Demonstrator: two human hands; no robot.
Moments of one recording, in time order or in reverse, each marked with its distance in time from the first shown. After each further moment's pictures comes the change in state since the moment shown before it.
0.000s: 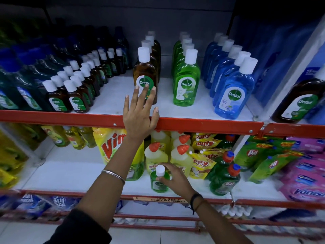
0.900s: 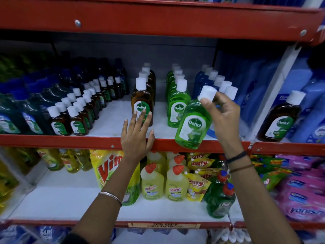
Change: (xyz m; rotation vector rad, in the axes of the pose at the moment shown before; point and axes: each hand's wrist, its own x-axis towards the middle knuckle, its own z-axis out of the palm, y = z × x) left_hand 0.001 0.001 -0.006 -0.031 -0.065 -0.008; right_hand 0.017 -0.187 -0.207 0.312 0.741 -0.509
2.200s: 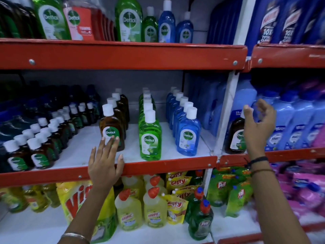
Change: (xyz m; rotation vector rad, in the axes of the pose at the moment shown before) left_hand -0.001 0.006 -0.004 -0.021 0.005 -0.038; right_hand 0.044 0.027 -0.168 -0.371 0.637 -0.091
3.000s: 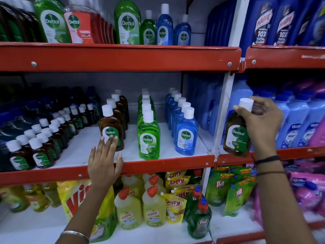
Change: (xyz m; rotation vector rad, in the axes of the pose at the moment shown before) left_hand -0.001 0.001 -0.005 -0.020 -0.056 -0.016; right_hand 0.006 -0.045 -0.016 -0.030 -0.114 0.081
